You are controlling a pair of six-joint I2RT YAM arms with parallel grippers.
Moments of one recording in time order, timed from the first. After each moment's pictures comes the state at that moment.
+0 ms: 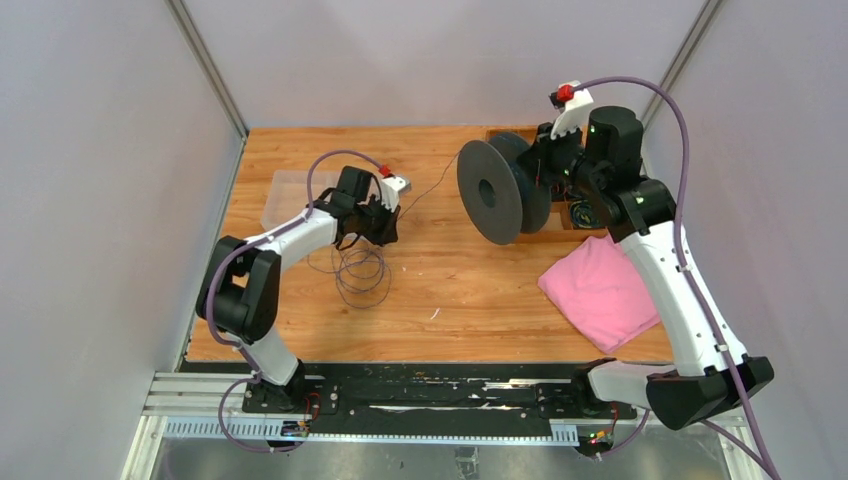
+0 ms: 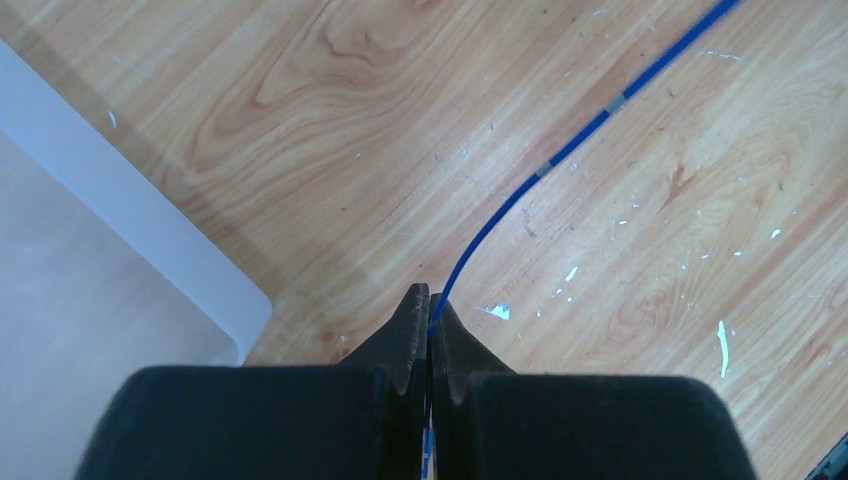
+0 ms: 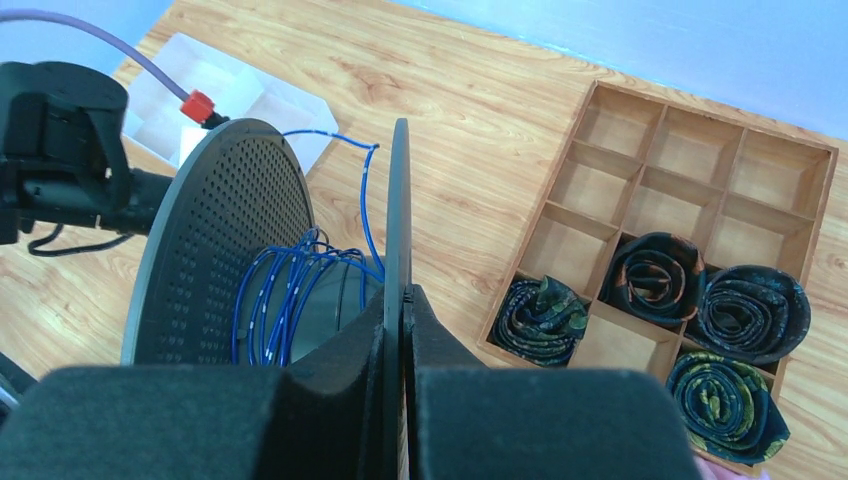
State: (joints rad) left arm -0.37 1.66 1.06 -0.24 0.41 0.19; right arm 0.33 1.24 1.50 -0.59 -0.22 0.04
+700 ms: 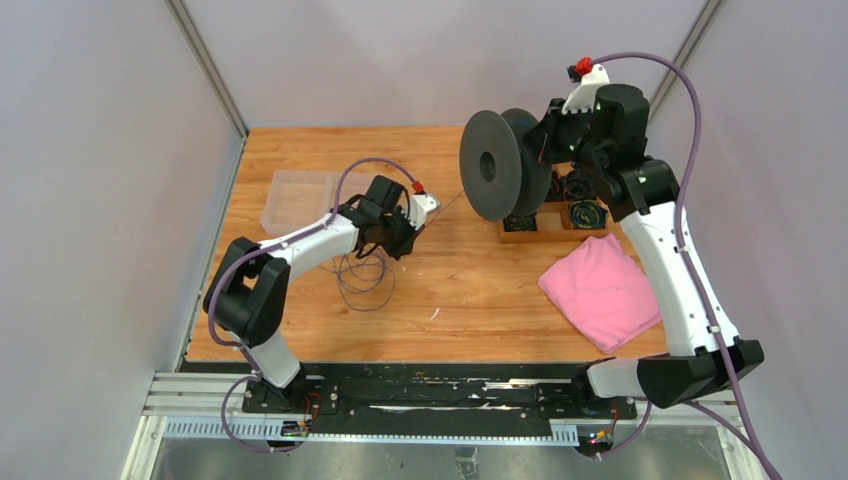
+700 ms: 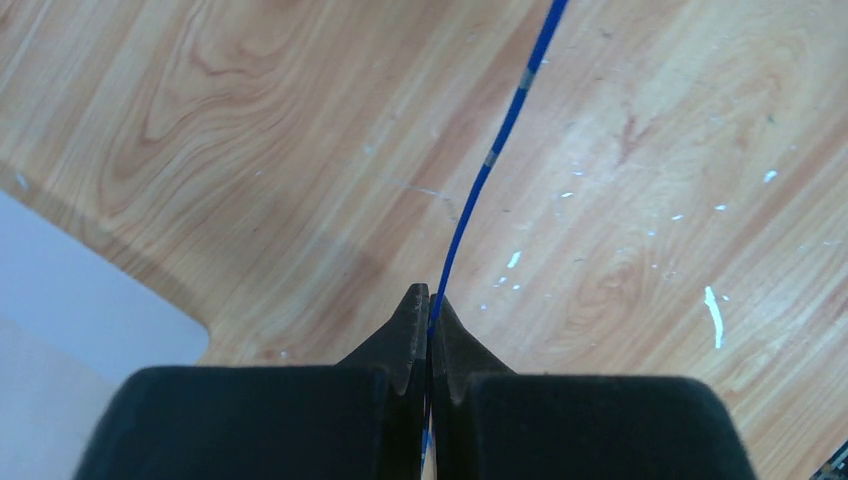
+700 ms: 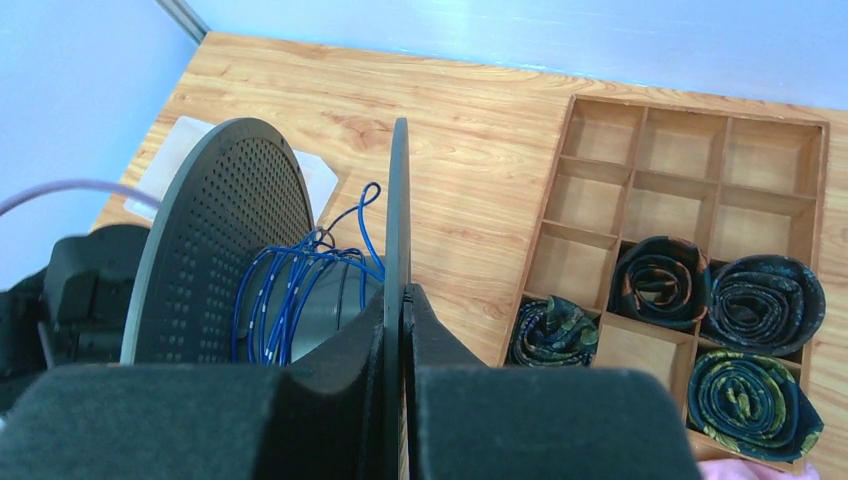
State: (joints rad) left arm -0.52 1.68 1.10 -0.34 0.29 0.29; right arm 0.28 1.33 1.64 -0.60 -0.20 0.19
